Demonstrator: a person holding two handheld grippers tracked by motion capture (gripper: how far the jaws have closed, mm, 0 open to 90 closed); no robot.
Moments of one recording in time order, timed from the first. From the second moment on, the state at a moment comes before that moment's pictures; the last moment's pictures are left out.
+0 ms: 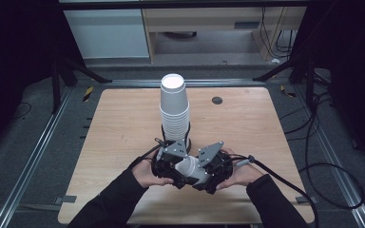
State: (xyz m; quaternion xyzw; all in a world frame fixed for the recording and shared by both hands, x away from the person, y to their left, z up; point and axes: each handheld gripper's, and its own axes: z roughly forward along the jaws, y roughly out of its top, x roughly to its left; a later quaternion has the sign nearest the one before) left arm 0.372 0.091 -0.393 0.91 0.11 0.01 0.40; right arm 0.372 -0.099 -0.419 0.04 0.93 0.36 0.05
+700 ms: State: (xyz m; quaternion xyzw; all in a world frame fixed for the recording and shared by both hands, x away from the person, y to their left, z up) left arm 0.373 0.097 -0.387 0.90 0.11 0.01 0.42; right arm 0.371 -0.102 -0.412 0.06 0.93 0.37 0.07
